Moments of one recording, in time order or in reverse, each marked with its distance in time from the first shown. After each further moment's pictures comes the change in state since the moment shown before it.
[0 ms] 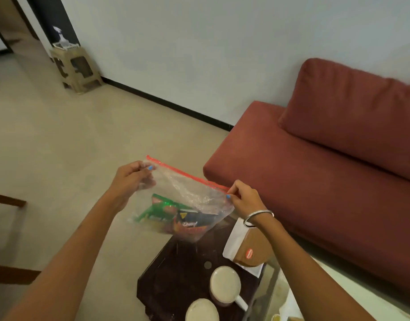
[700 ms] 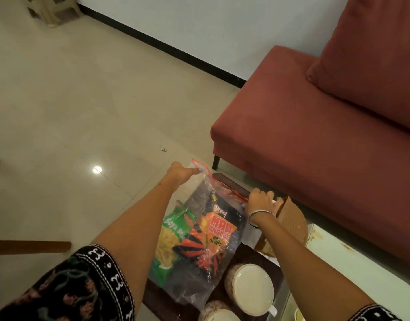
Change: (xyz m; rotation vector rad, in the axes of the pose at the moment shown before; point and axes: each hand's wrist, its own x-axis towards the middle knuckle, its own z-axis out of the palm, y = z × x) left_hand 0.123 -0.192 0.100 0.350 -0.115 -0.532; right_hand 0.061 0.146 0.136 -0.837 -0.110 0.438
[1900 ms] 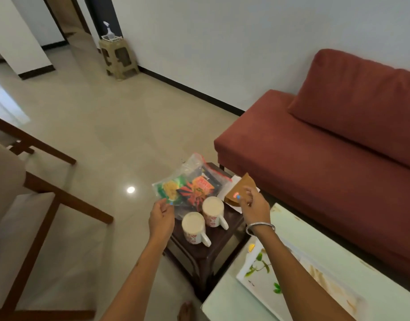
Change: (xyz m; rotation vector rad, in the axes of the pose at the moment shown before) left_hand -0.397 -0.116 0.054 -0.373 0.553 0.207; right_hand -0.273 0.167 -0.094 1.001 0.180 -0.312
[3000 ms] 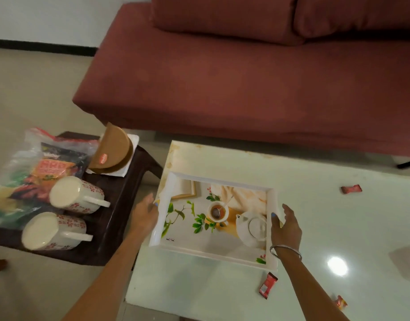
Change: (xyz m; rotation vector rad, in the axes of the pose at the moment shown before) left_hand -0.077 -0.129 0.259 0.527 -0.681 0.079; right_hand -0.145 0.366 -0.150 -0.085 0.580 0.701
